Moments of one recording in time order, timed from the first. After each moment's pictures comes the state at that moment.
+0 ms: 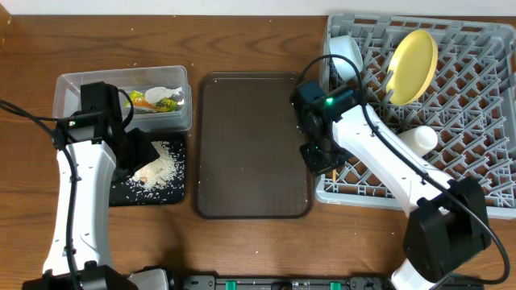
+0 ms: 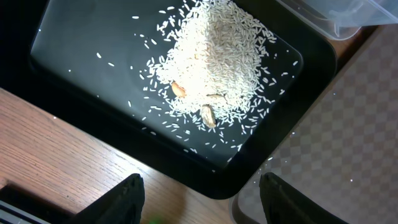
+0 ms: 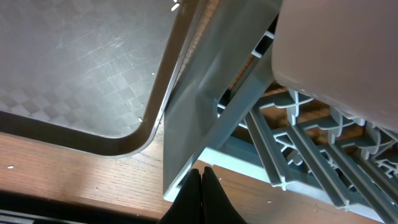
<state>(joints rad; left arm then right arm) 0.19 1.42 1.19 -1.18 -0.03 -0.43 0.55 1.81 1.46 -1.32 0.03 0.18</state>
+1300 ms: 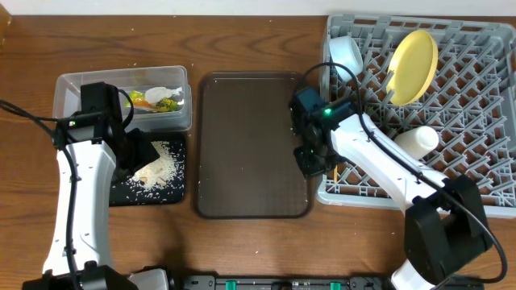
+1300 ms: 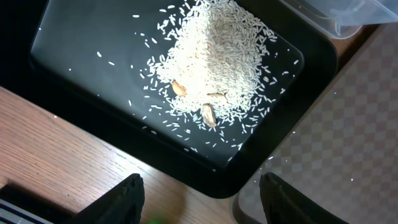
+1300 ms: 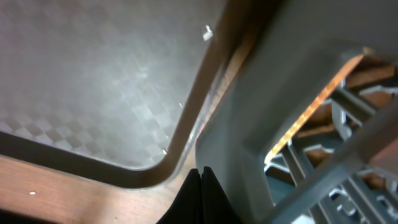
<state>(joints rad) 0.19 1.42 1.19 -1.18 -0.03 -0.43 0.55 1.80 1.34 -1.14 -0.04 0.20</state>
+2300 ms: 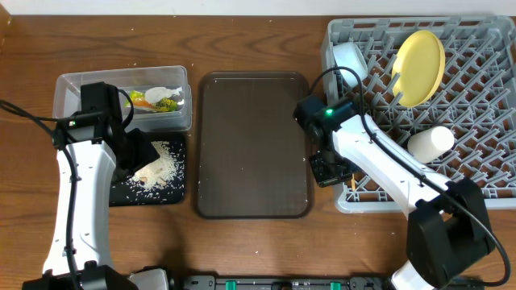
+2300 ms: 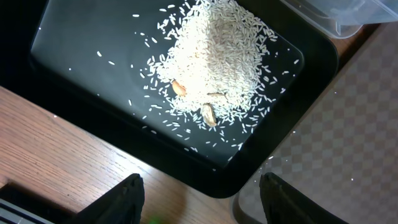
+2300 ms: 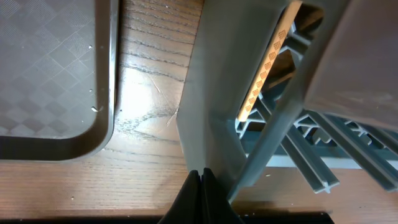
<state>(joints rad) 0.19 1.42 1.19 -1.18 -0.03 -0.43 0.56 1.79 1.34 -1.33 0.12 0.33</state>
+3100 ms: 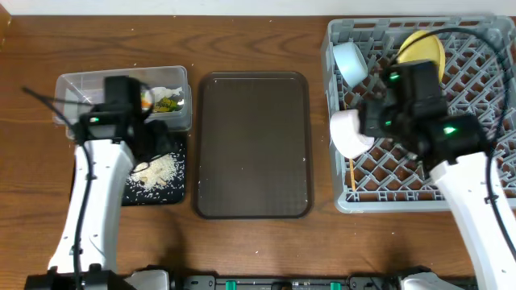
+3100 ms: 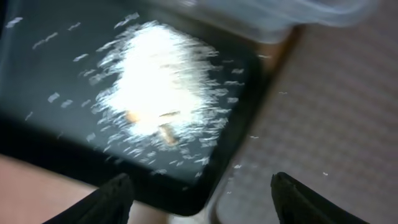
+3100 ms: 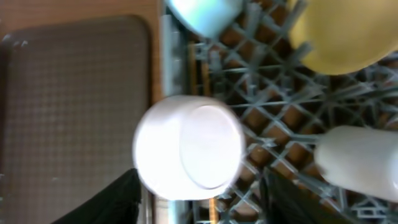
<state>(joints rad) 0.02 1.42 1.19 -1.07 -0.03 -0.38 0.18 1.36 1.33 -0.95 0.00 0.28</state>
